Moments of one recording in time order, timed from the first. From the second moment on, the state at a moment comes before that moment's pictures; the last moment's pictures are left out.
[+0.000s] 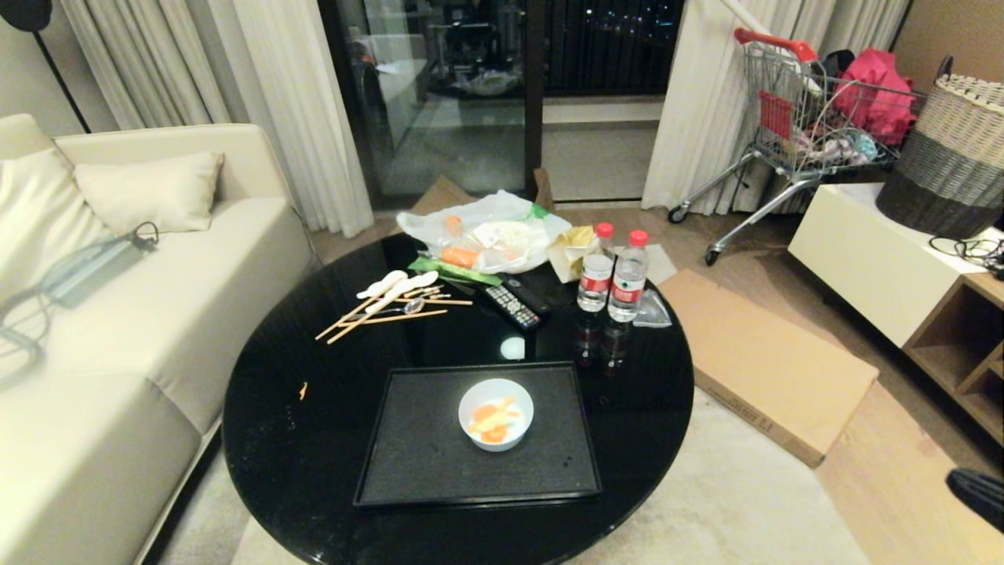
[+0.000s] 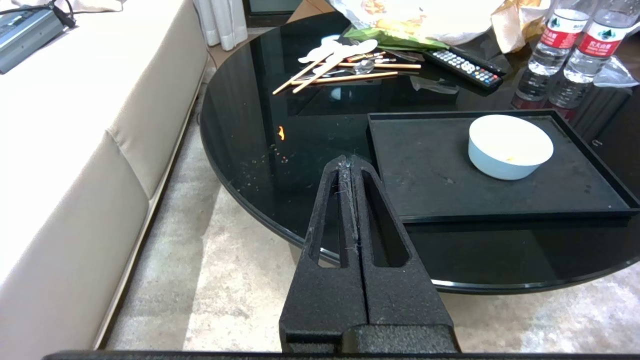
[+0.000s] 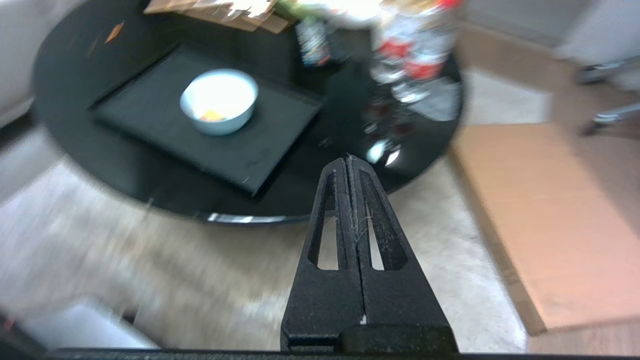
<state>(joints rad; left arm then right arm) 0.00 0.00 0.00 -0.01 0.01 -0.01 0.17 0.67 -0.25 -0.28 0.30 -0.23</state>
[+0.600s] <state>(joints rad) 0.00 0.00 0.00 -0.01 0.01 -0.01 0.44 1.42 -0.78 -0.28 0.16 -0.32</state>
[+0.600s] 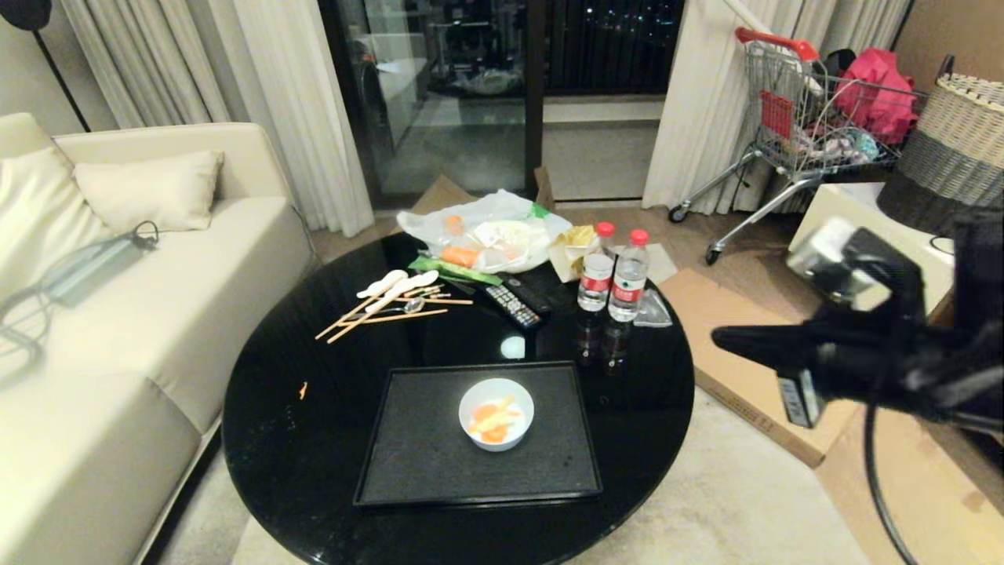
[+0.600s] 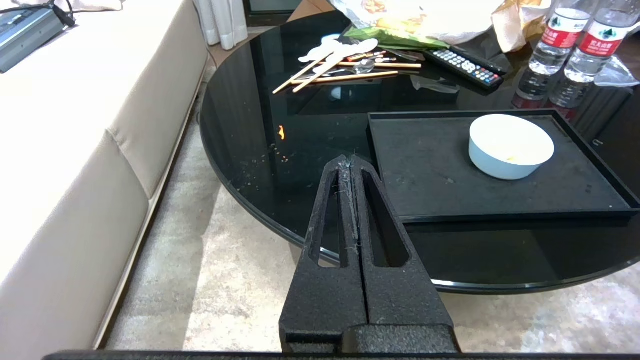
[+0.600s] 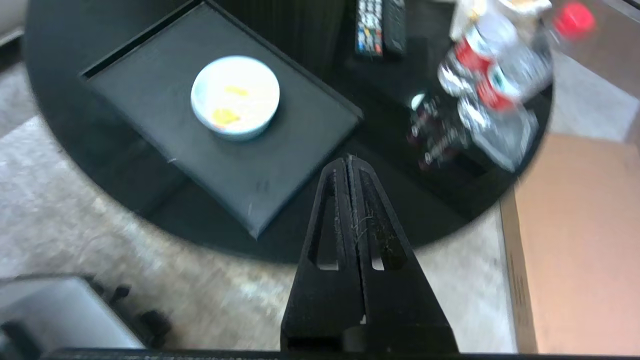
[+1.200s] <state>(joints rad) 0.00 0.00 0.00 -0.01 0.01 -0.01 0.63 2.03 -1.48 -0.07 -0.15 -0.11</state>
